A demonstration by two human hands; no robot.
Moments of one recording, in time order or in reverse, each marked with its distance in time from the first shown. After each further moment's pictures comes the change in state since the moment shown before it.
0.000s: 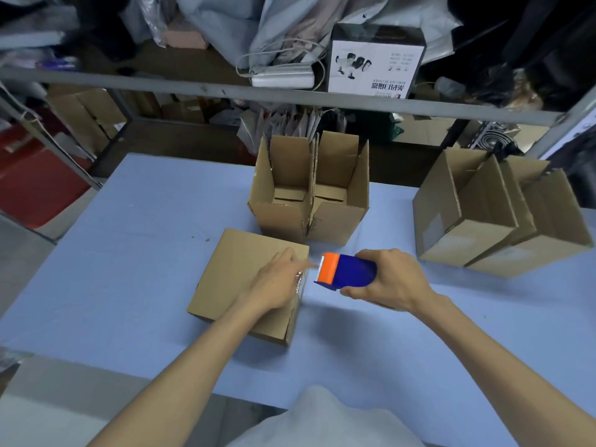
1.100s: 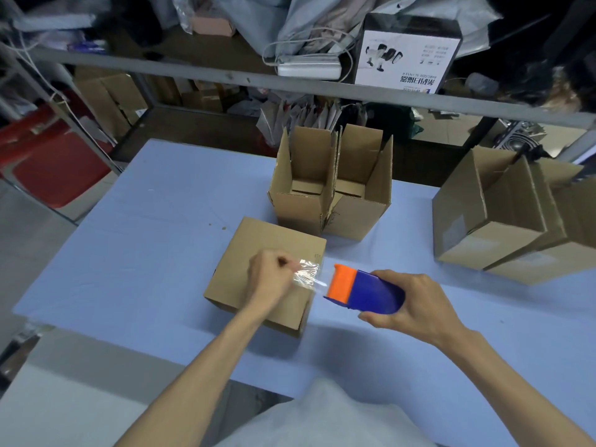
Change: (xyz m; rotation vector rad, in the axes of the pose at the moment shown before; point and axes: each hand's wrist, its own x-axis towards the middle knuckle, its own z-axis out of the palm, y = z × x) left_hand -0.038 -0.006 -0.011 -0.595 0.401 -0.510; right_hand -0.046 -0.010 0.003 0.174 0.051 -0.089
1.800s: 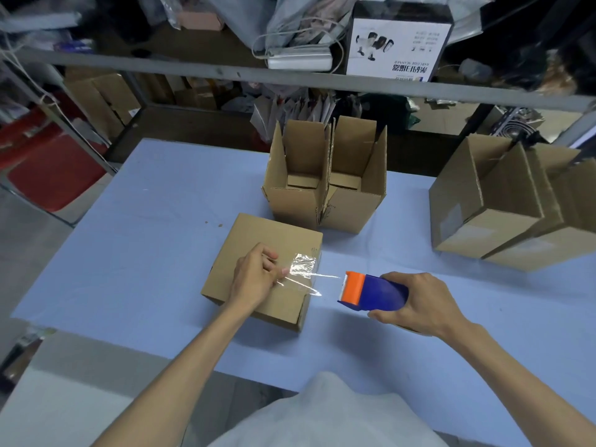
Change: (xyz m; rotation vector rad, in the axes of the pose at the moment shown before) left_hand 0.014 -0.035 -0.006 0.035 -0.058 0.058; right_hand -0.005 0.034 0.017 -0.063 -0.102 0.132
